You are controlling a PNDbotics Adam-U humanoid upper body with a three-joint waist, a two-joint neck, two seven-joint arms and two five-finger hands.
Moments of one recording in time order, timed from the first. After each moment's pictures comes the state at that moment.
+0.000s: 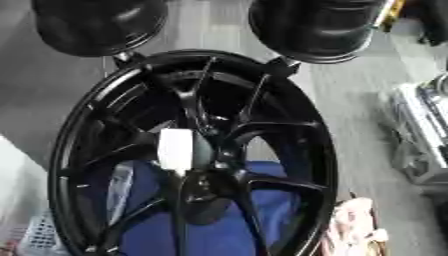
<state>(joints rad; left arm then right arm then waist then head) -0.30 0.45 0.01 -1.98 0.25 -0.02 0.11 -0.36 -0.72 0.02 -1.98 -0.04 0.34 -0.77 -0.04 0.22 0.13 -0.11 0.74</state>
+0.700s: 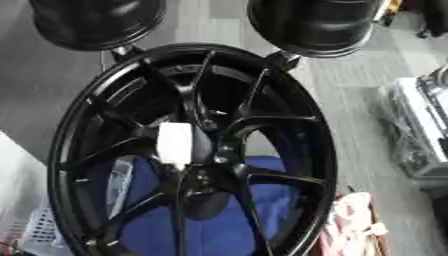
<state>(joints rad) -0.30 0.45 0.01 -1.98 0.25 -0.02 0.11 -0.37 -0.71 0.02 -1.98 -0.03 0.34 -0.77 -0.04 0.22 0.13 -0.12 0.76</state>
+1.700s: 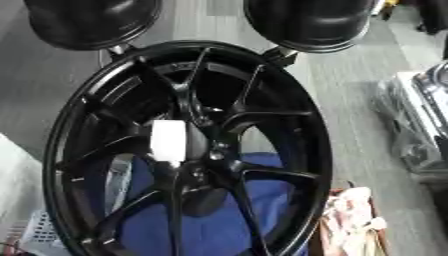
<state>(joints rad) -0.62 0.77 -0.15 -1.99 0.05 -0.09 -0.16 -0.36 -0.71 0.03 -1.98 -0.03 0.34 -0.77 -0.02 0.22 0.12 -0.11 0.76</state>
